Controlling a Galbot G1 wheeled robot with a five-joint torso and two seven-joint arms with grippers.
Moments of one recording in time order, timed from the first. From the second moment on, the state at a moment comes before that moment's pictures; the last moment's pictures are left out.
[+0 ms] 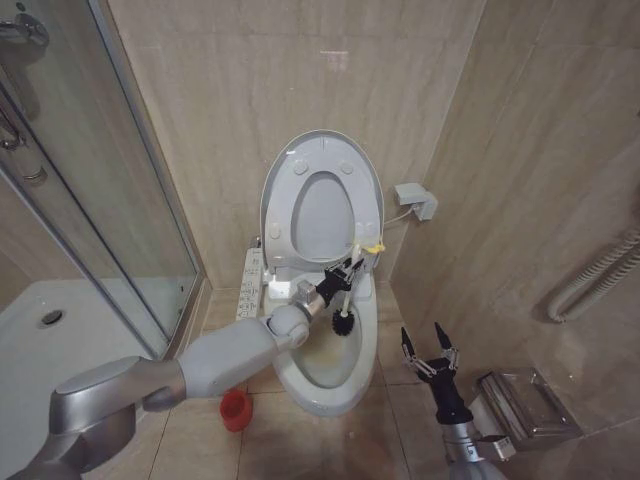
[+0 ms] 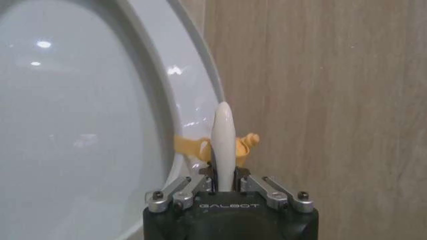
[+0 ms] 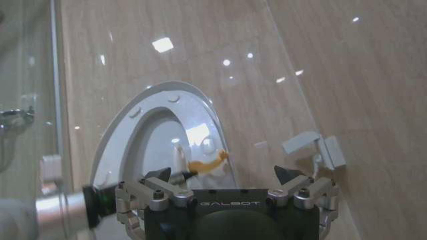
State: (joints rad) left arm 0.10 -1.20 0.91 -1.28 -0.98 -0.39 -0.11; right arm -1.45 1.45 0.69 1.67 0.64 0.61 -0.56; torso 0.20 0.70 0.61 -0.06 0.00
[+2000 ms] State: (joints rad) left arm 1.31 -0.69 -0.41 -1.99 -0.66 -0.26 -0.37; right arm -1.43 1.35 0.63 1.67 0.60 0.64 -0.48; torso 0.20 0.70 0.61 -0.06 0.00
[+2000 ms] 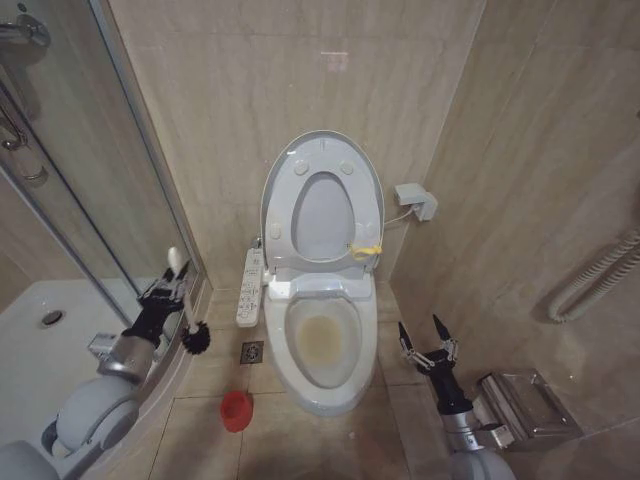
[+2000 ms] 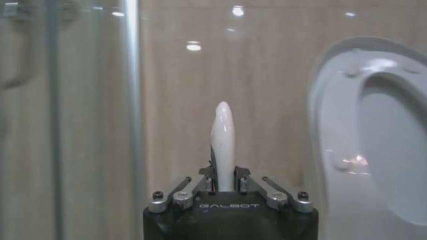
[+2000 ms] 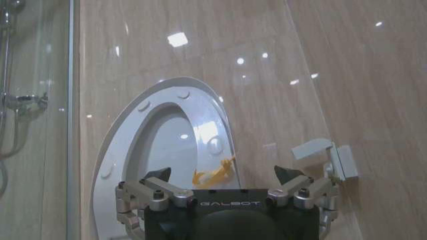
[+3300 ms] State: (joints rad) left arm 1.25 -1.30 -0.49 -1.21 -0.43 -0.80 0.14; right arm -1.43 1.42 0.62 1.61 0.56 0.69 -0.49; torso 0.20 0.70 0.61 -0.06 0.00
